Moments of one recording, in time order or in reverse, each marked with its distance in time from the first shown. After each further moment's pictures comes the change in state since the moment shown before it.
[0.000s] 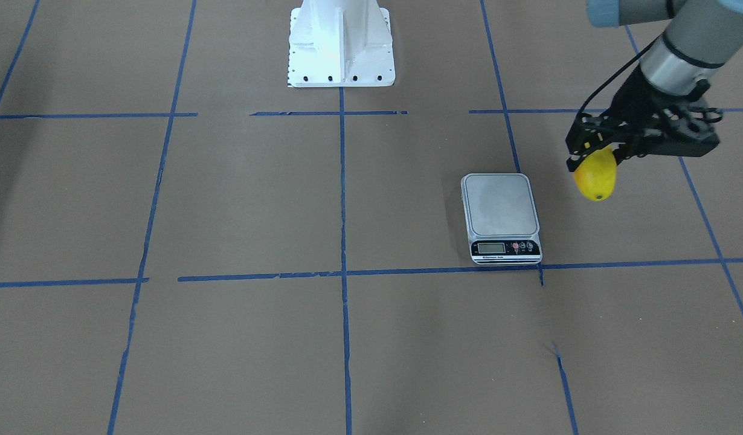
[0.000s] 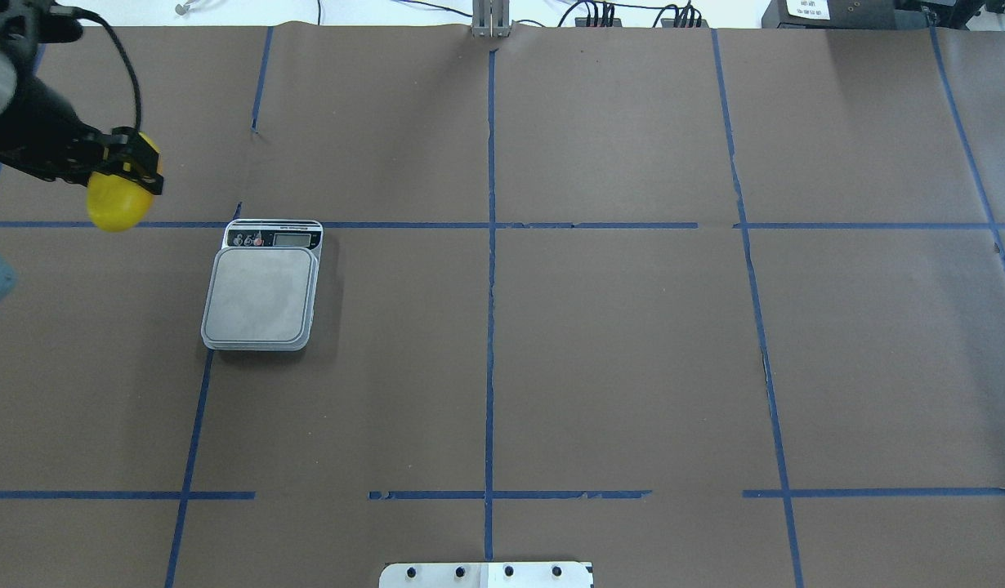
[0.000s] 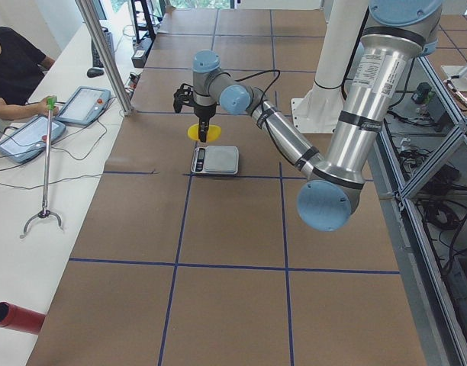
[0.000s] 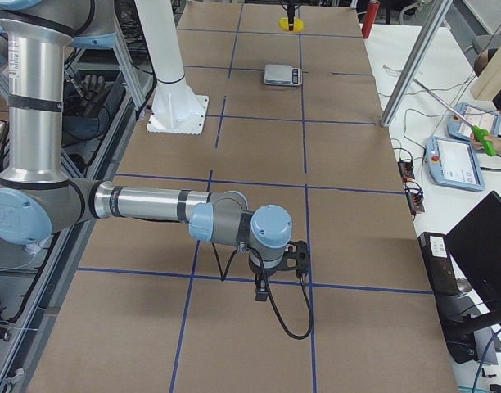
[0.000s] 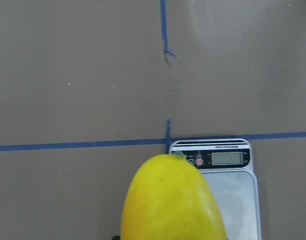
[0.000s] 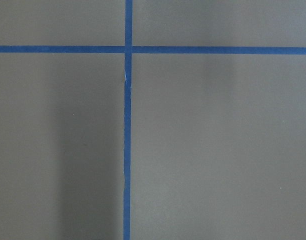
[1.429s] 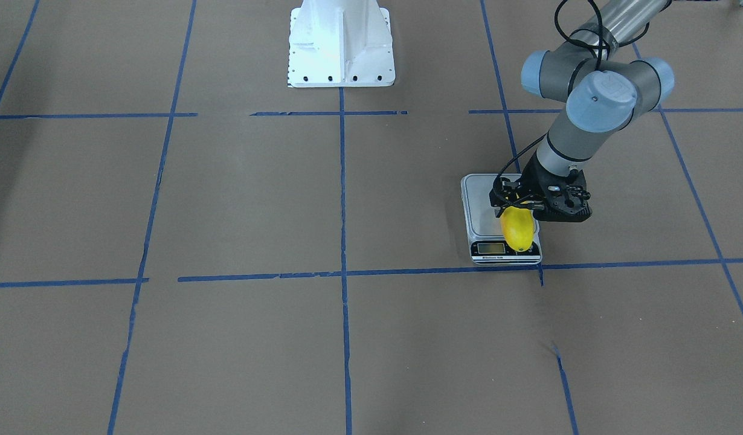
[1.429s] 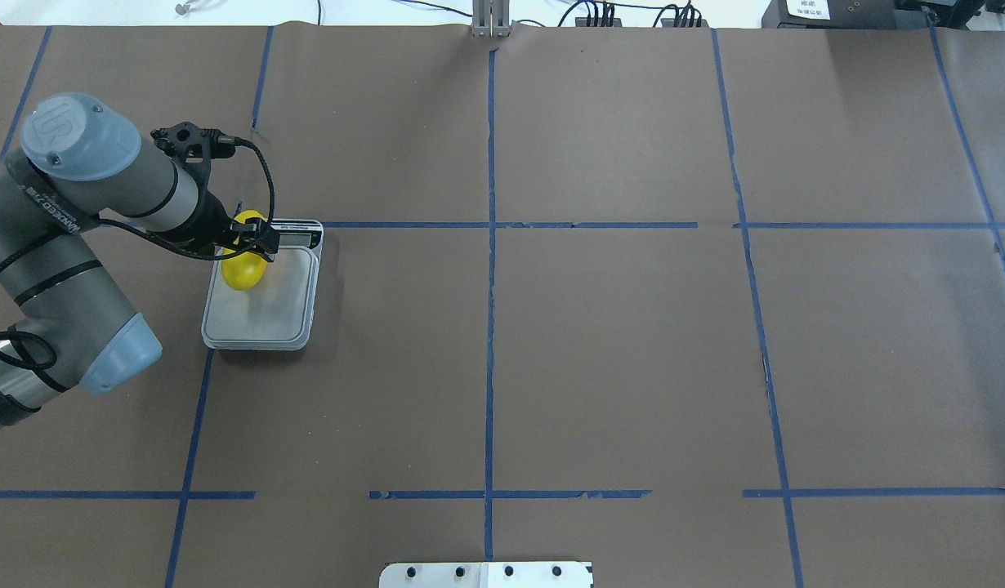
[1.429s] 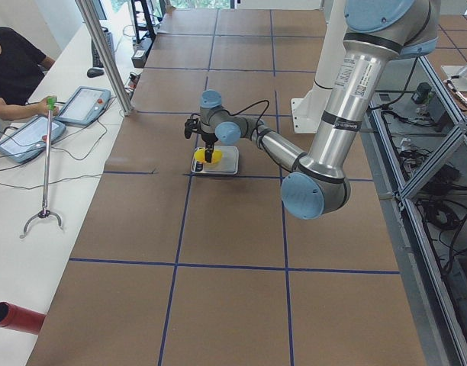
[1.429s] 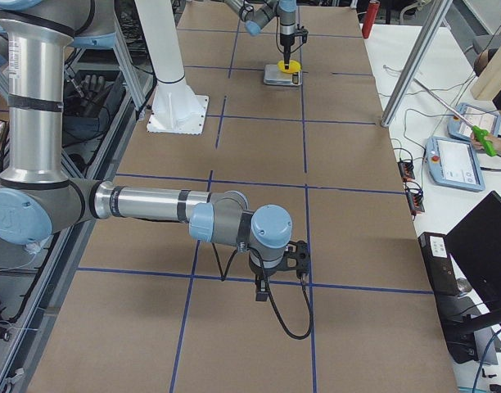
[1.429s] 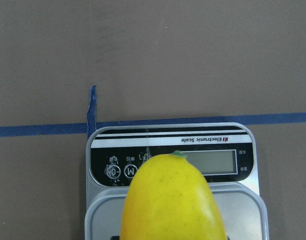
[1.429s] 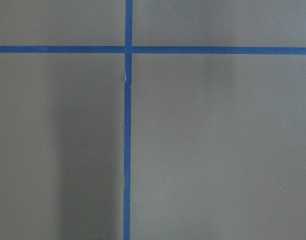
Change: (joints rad) left arm 0.197 -0.008 0.291 -0.336 0.135 -0.119; right arm 0.000 0.000 0.000 0.000 0.000 0.000
